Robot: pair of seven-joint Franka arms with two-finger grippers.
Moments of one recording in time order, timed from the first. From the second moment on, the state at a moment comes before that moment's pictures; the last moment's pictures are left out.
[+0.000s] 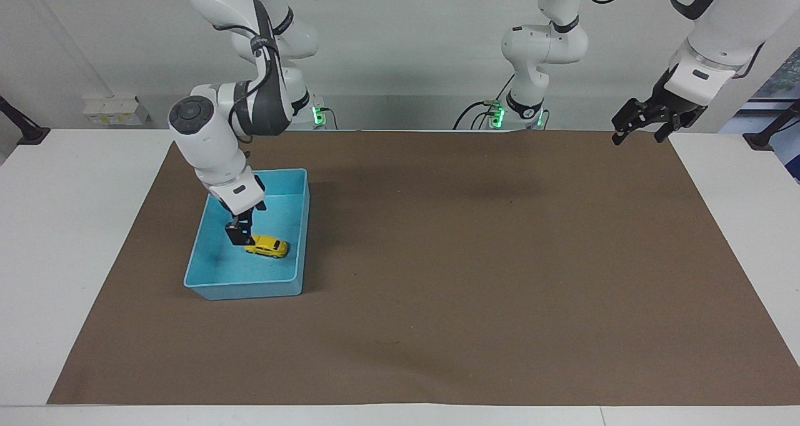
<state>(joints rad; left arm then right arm) -0.11 -0.05 0.10 -1.62 -0.04 1.52 -0.05 0.06 0.16 -0.01 -1.85 0.01 2.01 -1.38</state>
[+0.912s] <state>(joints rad) -0.11 -0.05 0.10 -1.62 -0.04 1.52 -0.05 0.06 -0.02 0.00 -1.64 0.04 1.68 -1.04</state>
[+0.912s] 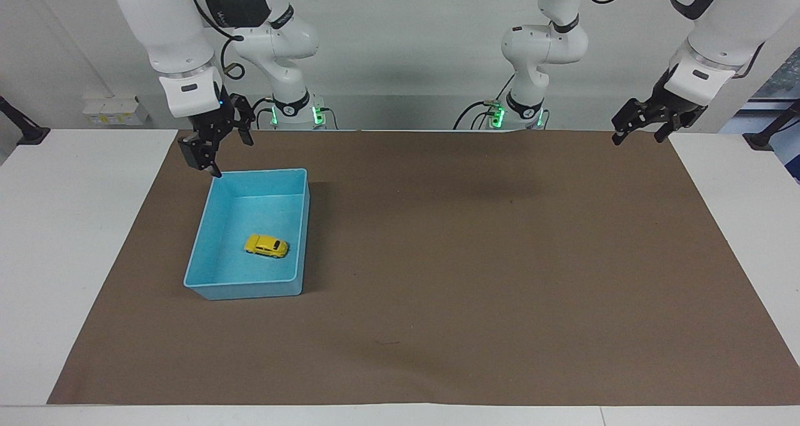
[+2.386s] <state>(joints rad) -0.11 -0.05 0.10 -1.62 -0.04 1.52 -0.05 0.05 0.00 -0.01 -1.49 0.06 1.48 0.18</state>
